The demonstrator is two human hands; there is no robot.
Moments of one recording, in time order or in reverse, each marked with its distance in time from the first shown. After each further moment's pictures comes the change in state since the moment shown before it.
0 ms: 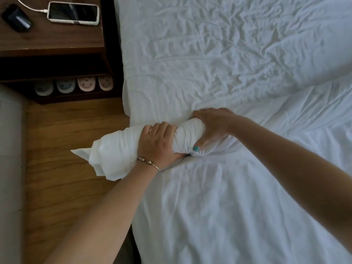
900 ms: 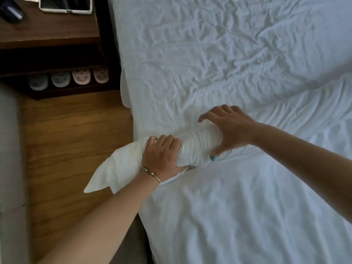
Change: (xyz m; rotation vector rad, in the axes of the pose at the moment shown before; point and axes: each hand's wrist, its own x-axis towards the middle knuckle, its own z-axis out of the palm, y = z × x) left_hand -0.062 0.024 -0.023 -0.058 -0.141 0.097; right_hand -0.080 -0.007 0.032 -0.117 0.091 -0.022
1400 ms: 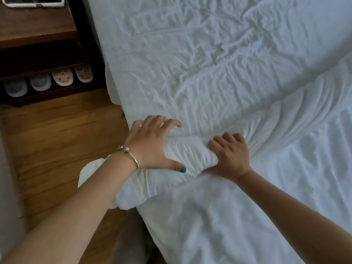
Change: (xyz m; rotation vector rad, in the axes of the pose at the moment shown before) left_hand 0.038 -0.022 -0.073 -0.202 -0.744 0.016; right_hand -0.045 -0.058 0.121 -0.025 0.823 0.145
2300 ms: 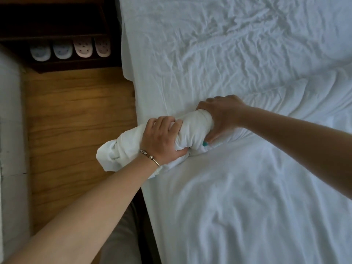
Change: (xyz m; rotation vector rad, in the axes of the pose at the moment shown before) left_hand -0.046 0.047 0.157 0.219 0.835 0.019; right_hand 0.030 -0.007 -0.037 -0.112 -0.809 -0.130
